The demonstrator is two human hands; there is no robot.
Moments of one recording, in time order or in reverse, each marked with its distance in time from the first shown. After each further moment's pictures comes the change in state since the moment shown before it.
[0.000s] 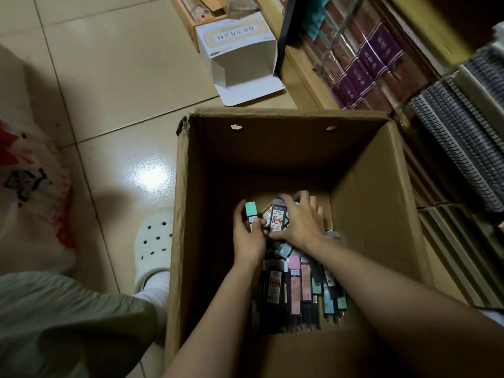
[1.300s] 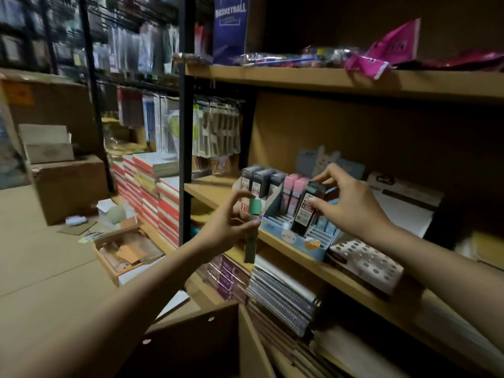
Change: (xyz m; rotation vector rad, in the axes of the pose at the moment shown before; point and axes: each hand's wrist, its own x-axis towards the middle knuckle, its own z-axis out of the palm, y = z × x) left_hand -0.234 0.375 0.115 0.435 -0.972 1.036; right_hand -0.265 0.092 -0.450 0.285 1.113 -0.134
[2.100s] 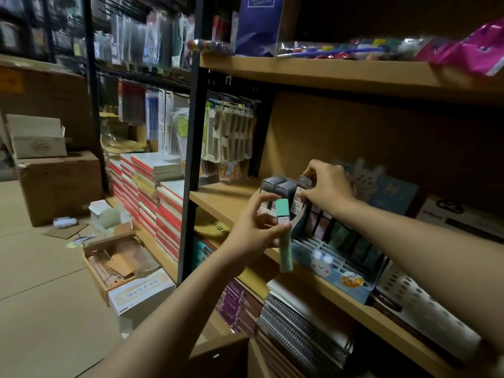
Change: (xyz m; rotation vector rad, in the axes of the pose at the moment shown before) left_hand 0.063 -0.031 -0.008 -0.297 0.056 -0.032; right_hand 0.126 0.013 0.100 -0.267 -0.011 0.130
